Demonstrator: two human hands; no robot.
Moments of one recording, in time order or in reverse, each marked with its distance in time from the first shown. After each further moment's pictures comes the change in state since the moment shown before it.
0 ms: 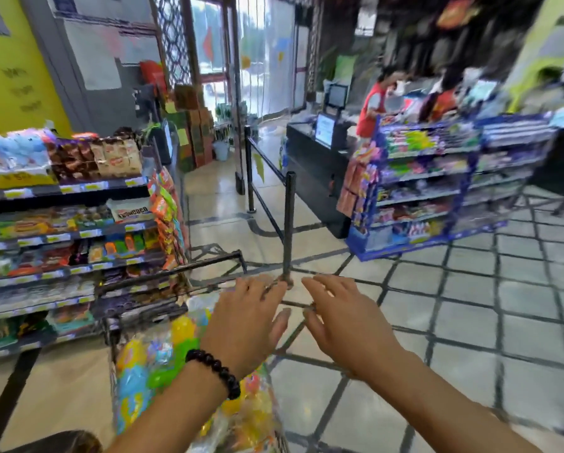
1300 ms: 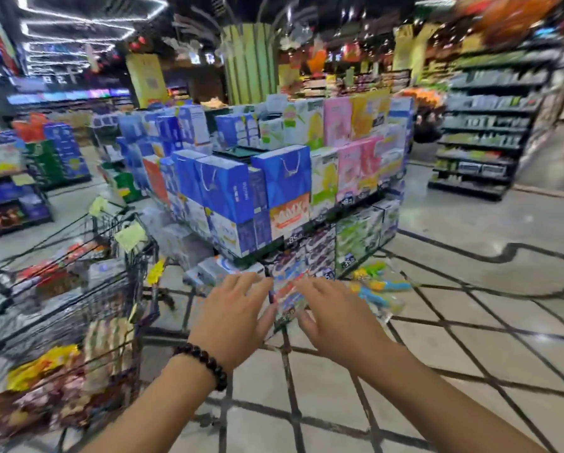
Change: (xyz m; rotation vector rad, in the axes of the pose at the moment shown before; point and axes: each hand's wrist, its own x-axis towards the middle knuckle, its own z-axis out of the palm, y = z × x) left_hand -0.203 1.151 -0.086 -0.758 0.044 1.814; right_hand -0.989 0.345 -0.320 -0.448 0.297 1.842
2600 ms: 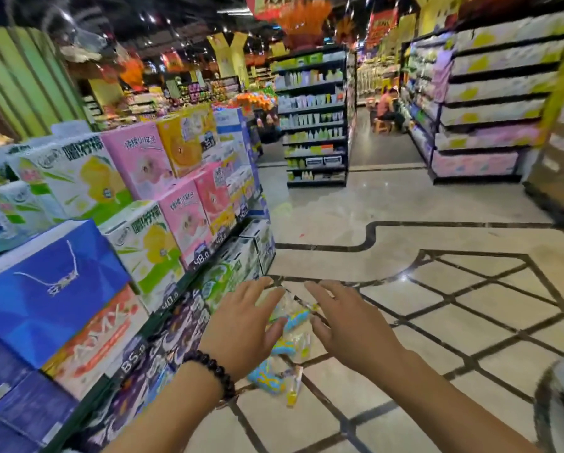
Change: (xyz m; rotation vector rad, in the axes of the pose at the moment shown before) left_hand 0.602 0.203 0.310 -0.232 -0.062 0.548; right_hand 0.217 0.568 0.001 -0.022 0.151 0.608
